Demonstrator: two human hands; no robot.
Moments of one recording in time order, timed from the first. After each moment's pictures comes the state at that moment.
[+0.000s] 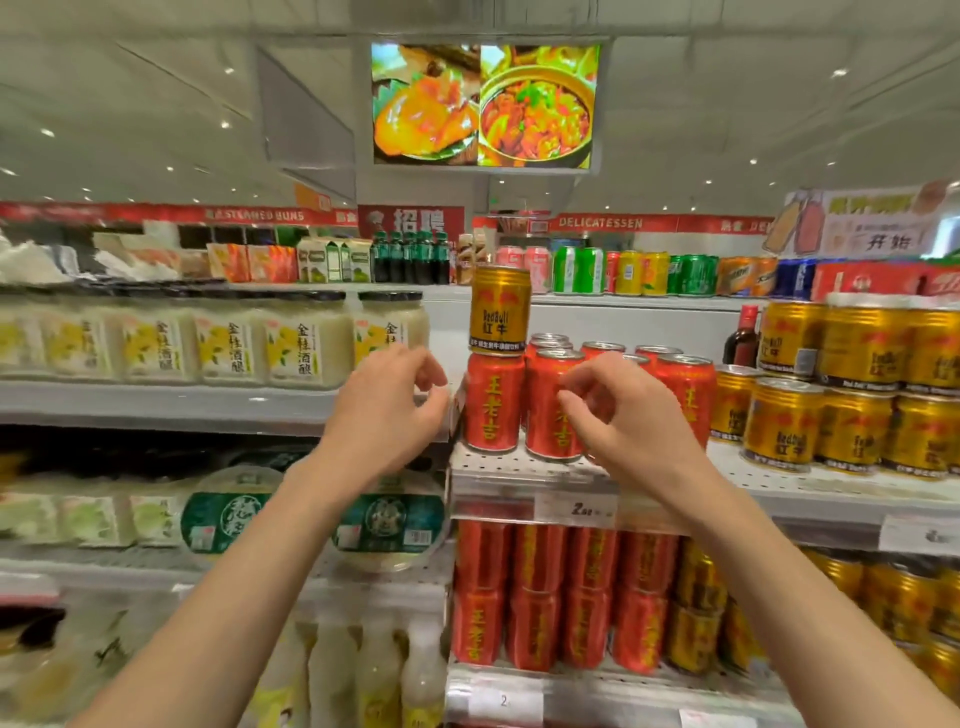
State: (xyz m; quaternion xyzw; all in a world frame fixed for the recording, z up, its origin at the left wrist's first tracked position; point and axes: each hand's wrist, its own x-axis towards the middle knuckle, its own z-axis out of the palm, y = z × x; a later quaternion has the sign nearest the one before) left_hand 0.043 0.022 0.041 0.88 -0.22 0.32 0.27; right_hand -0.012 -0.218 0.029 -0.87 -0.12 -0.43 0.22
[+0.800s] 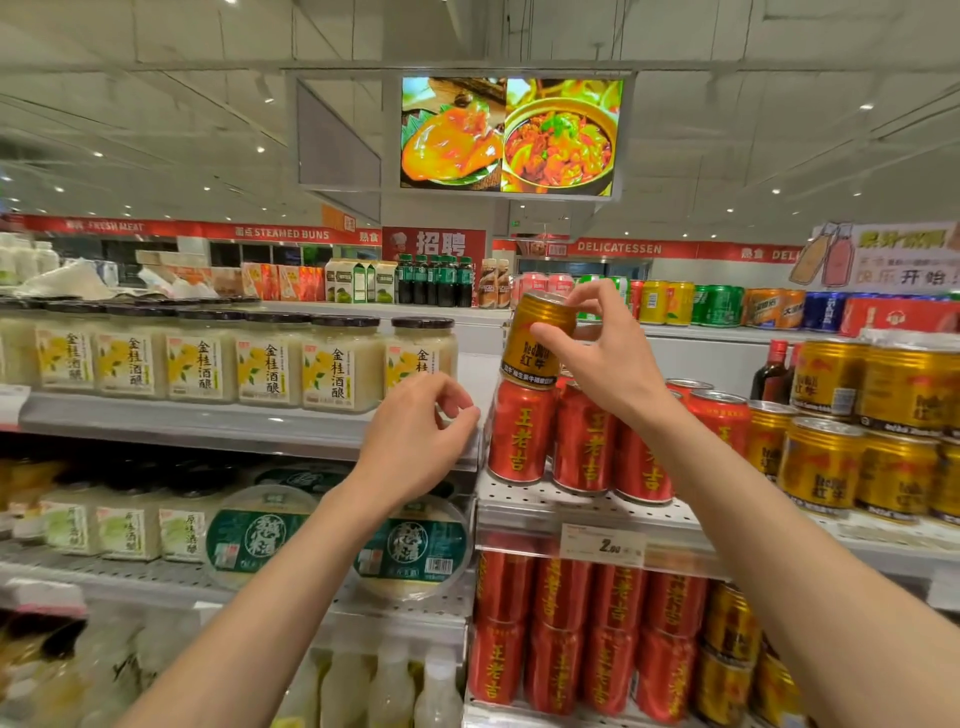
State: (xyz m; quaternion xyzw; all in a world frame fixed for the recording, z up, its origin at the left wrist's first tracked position) left_hand 0.060 0.025 0.034 0.84 -0.23 0.31 0.38; right_hand 0.047 -0.186 0.101 -0.82 -0.14 -0.40 0.39
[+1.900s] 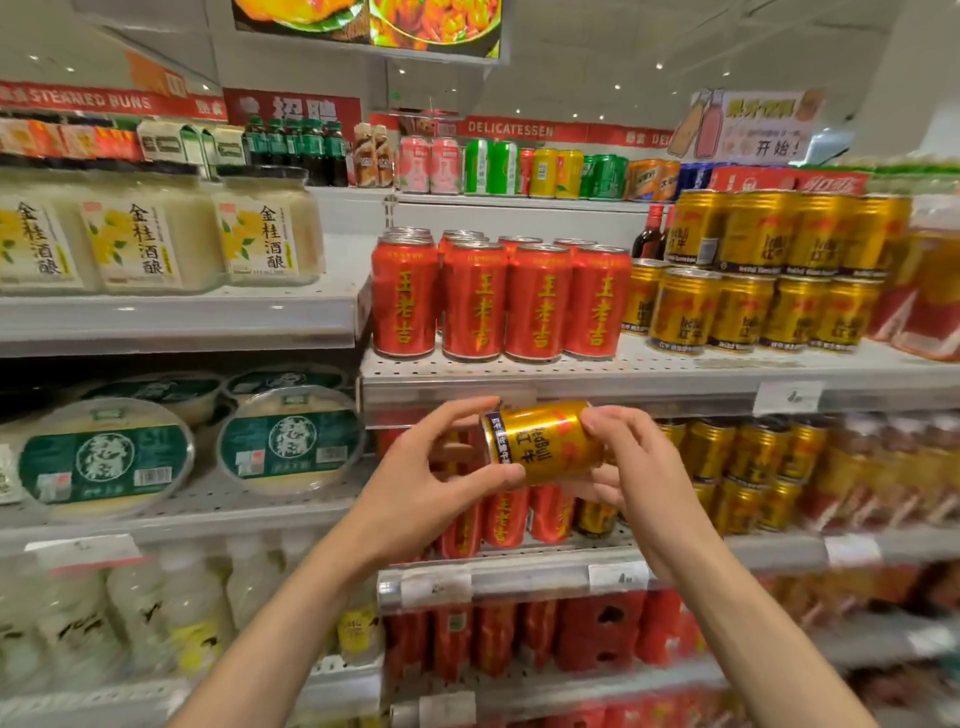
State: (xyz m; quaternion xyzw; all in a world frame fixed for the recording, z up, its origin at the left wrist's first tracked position) left_hand -0.006 -0.041 -0.085 0.72 -0.38 -0.01 0.58; right_hand -0.099 -0.235 -0.078 -0.65 0.13 -0.26 0.70
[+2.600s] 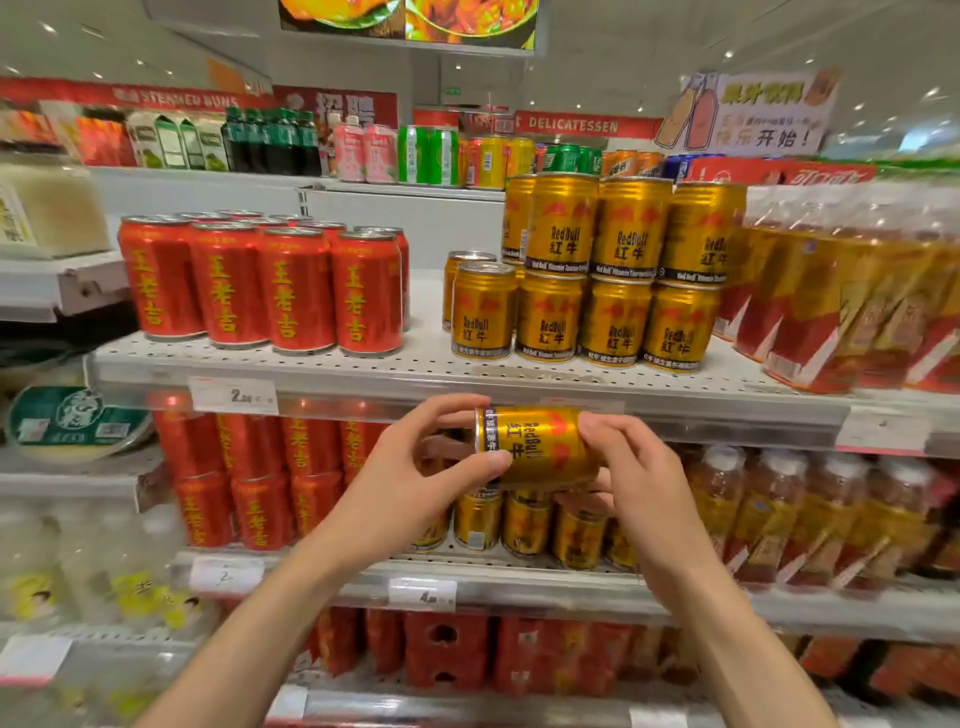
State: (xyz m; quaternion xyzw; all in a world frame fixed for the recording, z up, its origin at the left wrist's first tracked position) left_hand -0.092 -0.292 -0.081 0.71 -0.30 -0.01 0.64; right_hand -0.165 -0.494 -0.078 -0.68 0.06 -0.22 0.70
